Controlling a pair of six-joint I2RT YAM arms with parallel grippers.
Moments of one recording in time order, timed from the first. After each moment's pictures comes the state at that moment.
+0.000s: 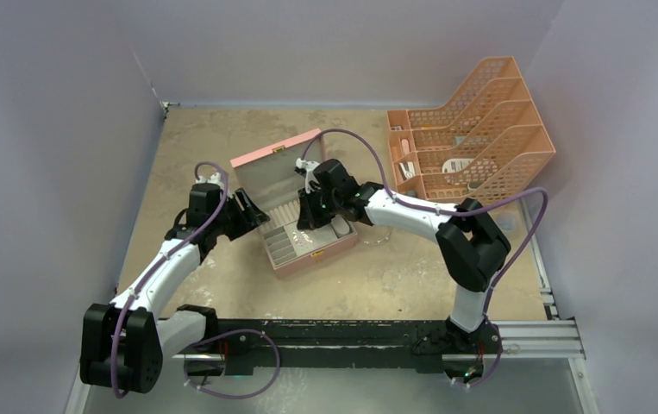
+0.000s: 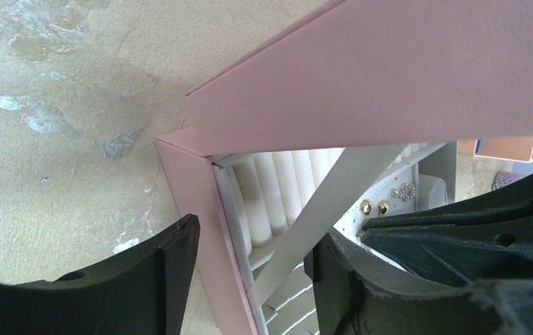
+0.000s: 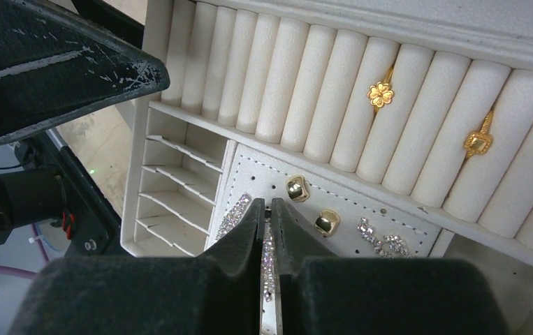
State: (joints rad) left arm -0.14 1.08 0.57 -0.21 0.26 -0.67; right arm 0.81 1.83 1.27 -0.21 -0.32 0.40
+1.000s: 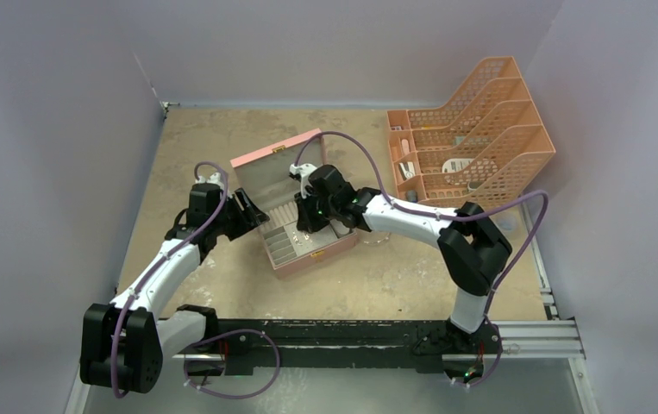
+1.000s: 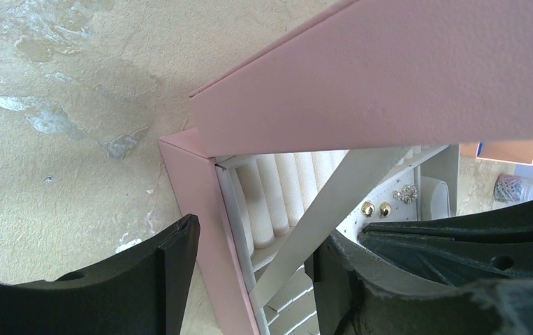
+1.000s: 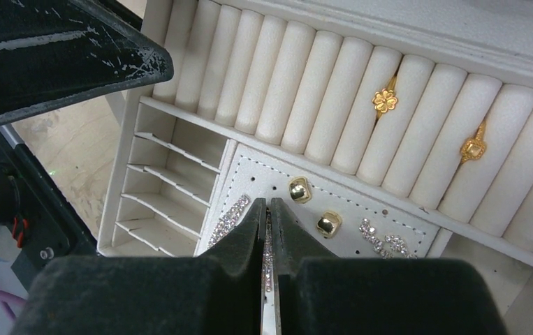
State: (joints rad) left arm -0.14 1.08 0.57 -0.21 0.26 -0.67; right arm 0.87 1.81 1.25 -0.20 -0.21 0.31
